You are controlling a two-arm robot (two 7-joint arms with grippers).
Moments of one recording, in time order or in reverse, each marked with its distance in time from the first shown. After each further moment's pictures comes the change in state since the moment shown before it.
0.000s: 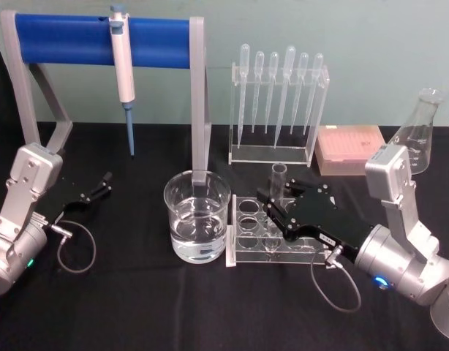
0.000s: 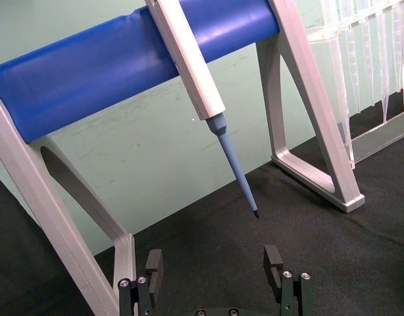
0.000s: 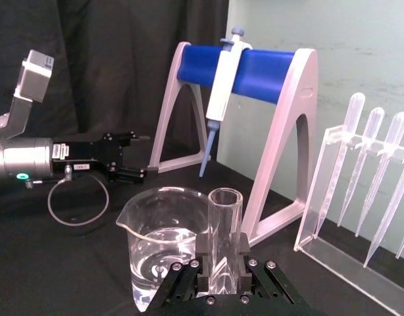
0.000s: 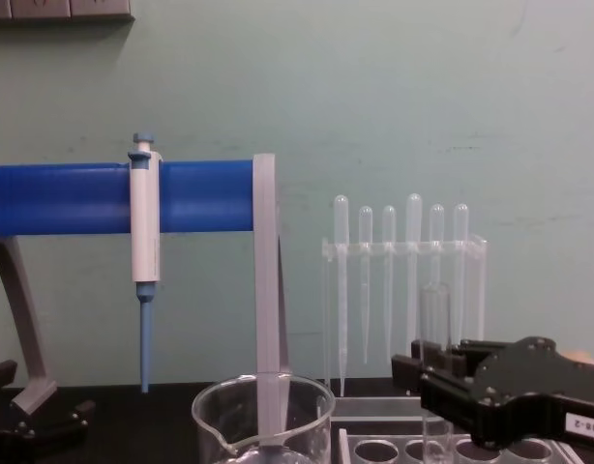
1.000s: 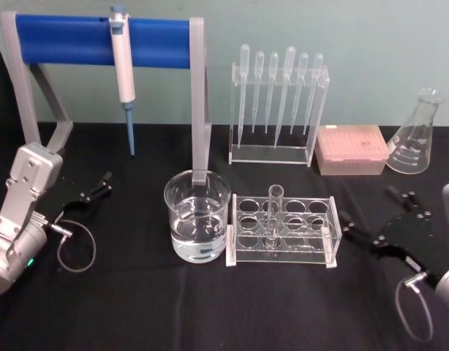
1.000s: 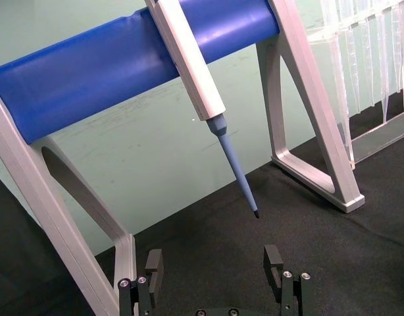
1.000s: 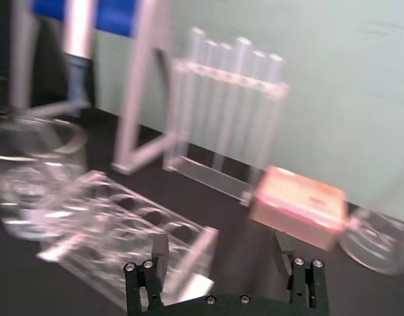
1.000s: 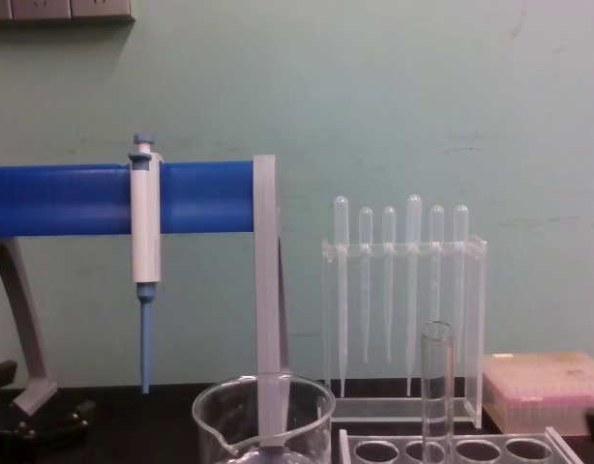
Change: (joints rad) left arm 0.000 0.000 0.000 0.000 0.000 0.000 0.000; right arm -0.325 0.078 0.238 -0.243 -0.099 0.122 -0.298
